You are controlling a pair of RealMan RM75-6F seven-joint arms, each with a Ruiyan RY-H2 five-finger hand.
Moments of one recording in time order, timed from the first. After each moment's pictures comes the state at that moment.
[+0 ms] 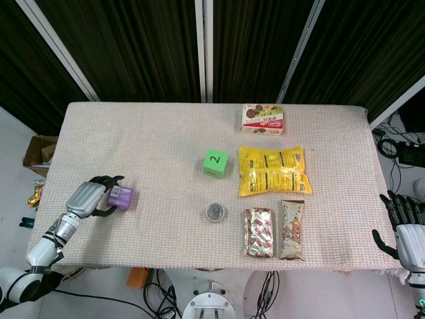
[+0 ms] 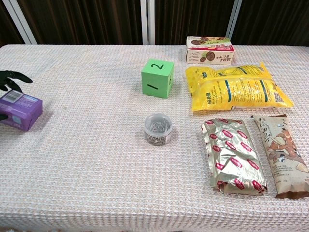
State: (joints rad) left arm -0.48 -1.31 0.02 -1.32 1.51 1.06 -0.27; right arm 0.01 -1.21 0.02 -1.32 -1.60 1.58 0.20
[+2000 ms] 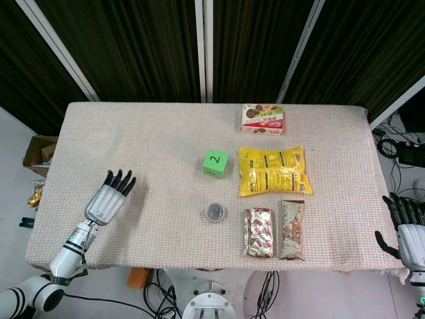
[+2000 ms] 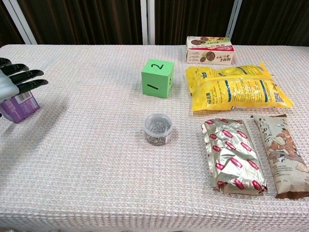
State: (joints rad) left arm -0.46 -1.43 0.03 -1.41 1.45 1.19 0.99; right arm 0.01 -1.21 0.02 -1.29 -1.55 1.52 0.21
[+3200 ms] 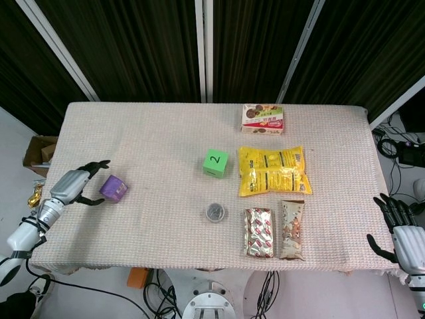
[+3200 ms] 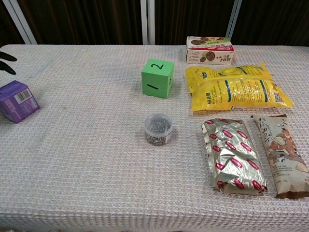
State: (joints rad) left arm -0.54 -1.28 0.05 -1.10 1.62 1.01 -0.70; right arm 0.02 -1.09 -0.02 -1.48 -1.61 1.52 0.25
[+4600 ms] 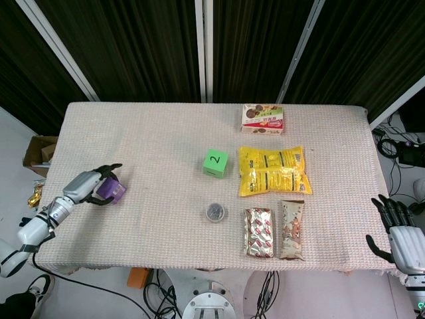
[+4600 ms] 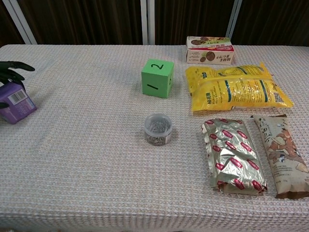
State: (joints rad) left arm -0.61 -1.35 0.13 -0.98 1.67 1.01 -0.88; right arm 0.02 -1.10 -0.02 -1.51 -1.59 1.50 0.16
